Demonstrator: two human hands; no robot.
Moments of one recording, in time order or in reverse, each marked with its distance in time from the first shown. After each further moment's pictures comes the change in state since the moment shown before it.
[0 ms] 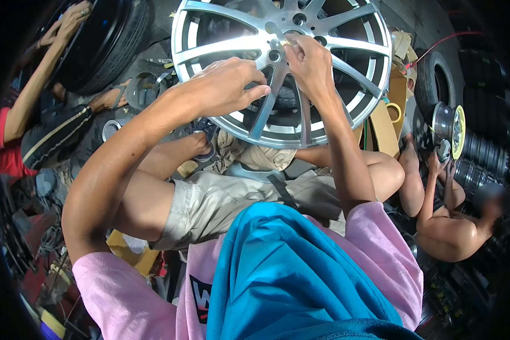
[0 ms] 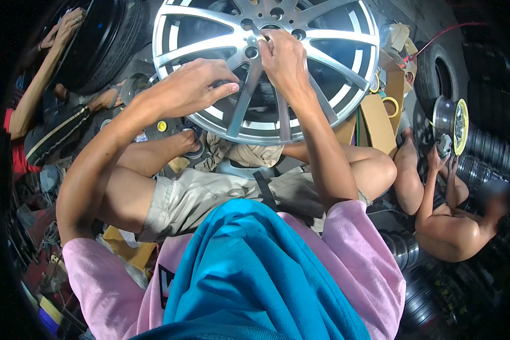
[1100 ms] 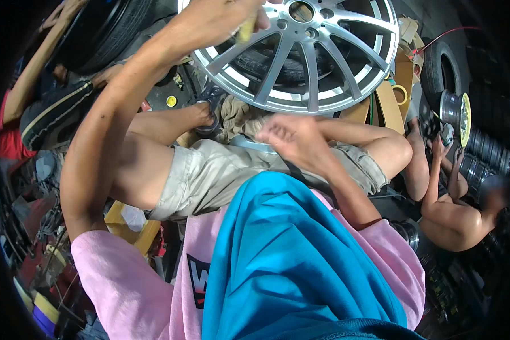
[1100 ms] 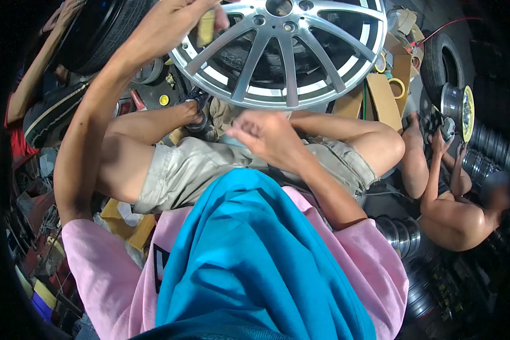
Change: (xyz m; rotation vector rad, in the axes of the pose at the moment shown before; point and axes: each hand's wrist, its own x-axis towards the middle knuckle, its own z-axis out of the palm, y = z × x) left_hand -0.007 0.024 -0.041 -0.712 0.240 -0.194; right_hand -0.167 -0.093 -0.047 0.408 -0.687 0.294
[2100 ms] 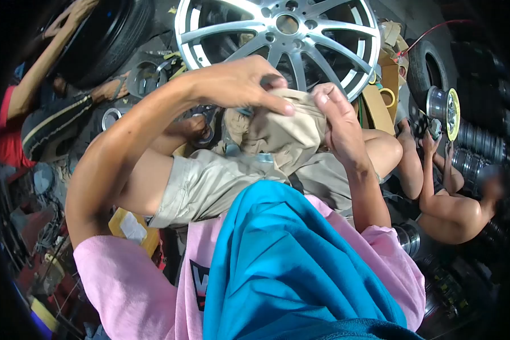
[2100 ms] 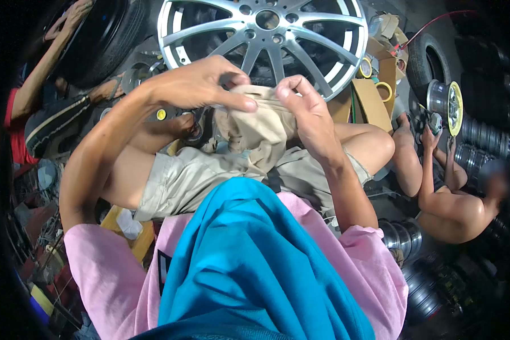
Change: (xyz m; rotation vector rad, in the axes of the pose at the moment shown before) left_hand -0.032 0.002 0.040 0.233 -0.575 -0.046; right_hand -0.022 -0.022 -0.062 0.820 0.211 0.018
